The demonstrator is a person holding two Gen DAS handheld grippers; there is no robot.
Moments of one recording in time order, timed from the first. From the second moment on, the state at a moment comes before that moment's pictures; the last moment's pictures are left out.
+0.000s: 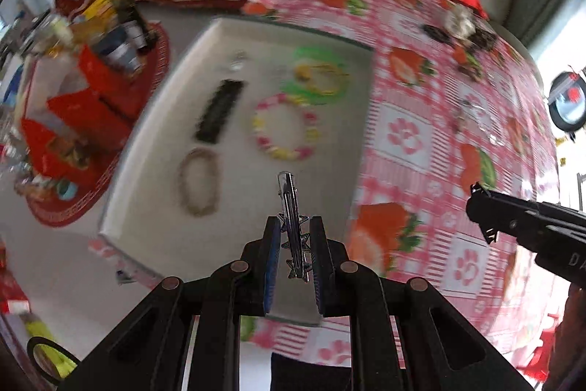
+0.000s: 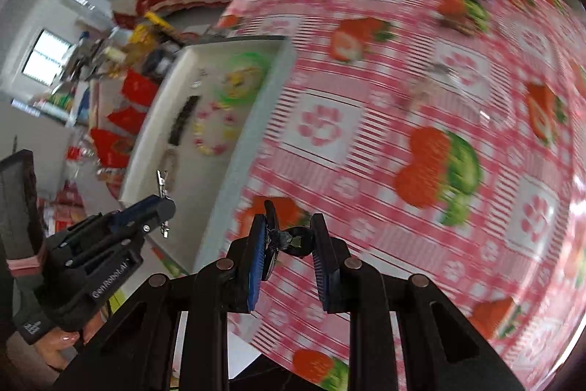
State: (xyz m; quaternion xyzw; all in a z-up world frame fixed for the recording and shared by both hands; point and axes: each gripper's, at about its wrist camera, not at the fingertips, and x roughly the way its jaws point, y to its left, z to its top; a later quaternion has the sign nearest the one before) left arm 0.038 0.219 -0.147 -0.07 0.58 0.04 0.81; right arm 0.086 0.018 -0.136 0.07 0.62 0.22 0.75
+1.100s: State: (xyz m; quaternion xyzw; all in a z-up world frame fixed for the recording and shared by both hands) left arm 0.052 0.326 -0.211 -0.09 0.59 0.14 0.79; right arm 0.140 0.190 -0.210 -0.05 0.63 0.29 0.72
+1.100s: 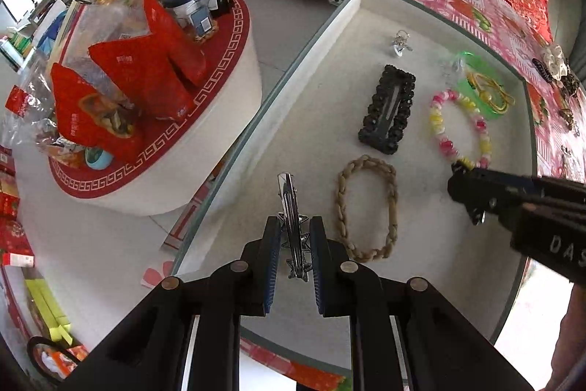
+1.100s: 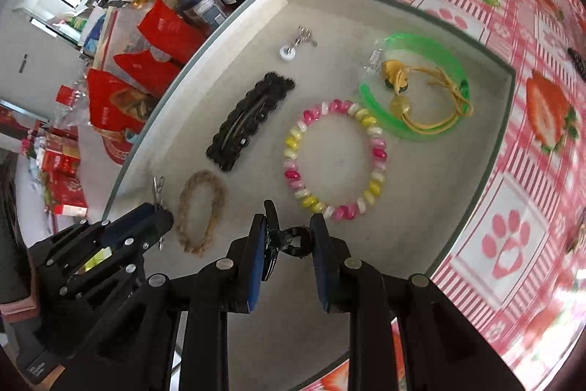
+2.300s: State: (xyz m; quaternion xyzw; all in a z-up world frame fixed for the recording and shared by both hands) left arm 0.059 0.302 -0.199 -0.05 0.59 0.15 0.79; right arm 0.145 0.154 -0.168 0.00 0.61 0.31 0.73
